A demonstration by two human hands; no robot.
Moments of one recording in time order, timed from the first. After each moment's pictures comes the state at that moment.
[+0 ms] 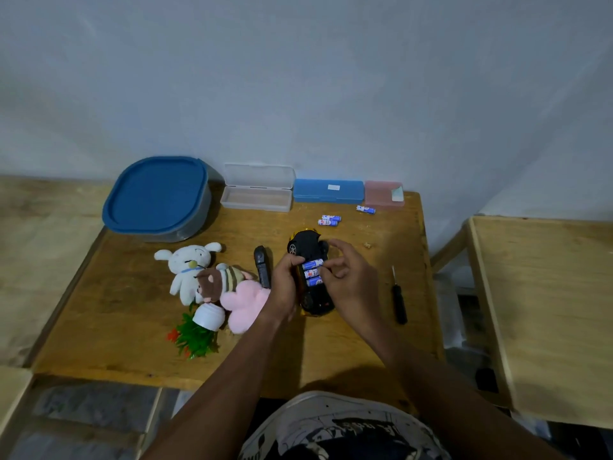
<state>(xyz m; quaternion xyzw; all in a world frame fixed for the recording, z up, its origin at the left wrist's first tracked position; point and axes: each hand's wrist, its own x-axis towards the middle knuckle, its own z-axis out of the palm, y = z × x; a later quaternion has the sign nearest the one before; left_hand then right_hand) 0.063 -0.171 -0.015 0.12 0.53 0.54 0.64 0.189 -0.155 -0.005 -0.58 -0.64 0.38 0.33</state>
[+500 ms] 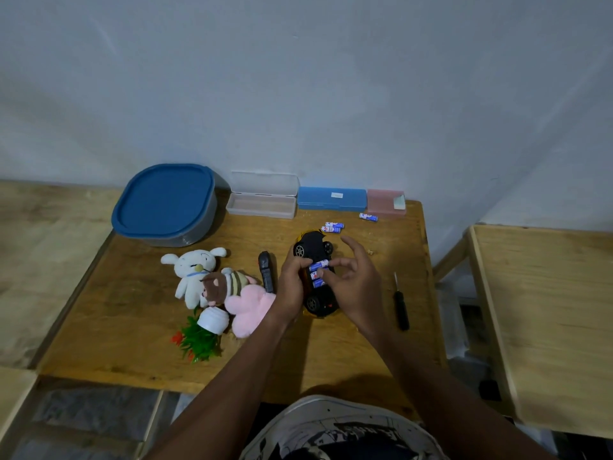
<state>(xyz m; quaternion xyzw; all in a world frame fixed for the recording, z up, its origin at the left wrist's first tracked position) 0.062 -0.170 -0.010 0.22 0.54 0.57 0.57 0.186 -0.154 0.001 -0.56 -0.59 0.44 0.38</state>
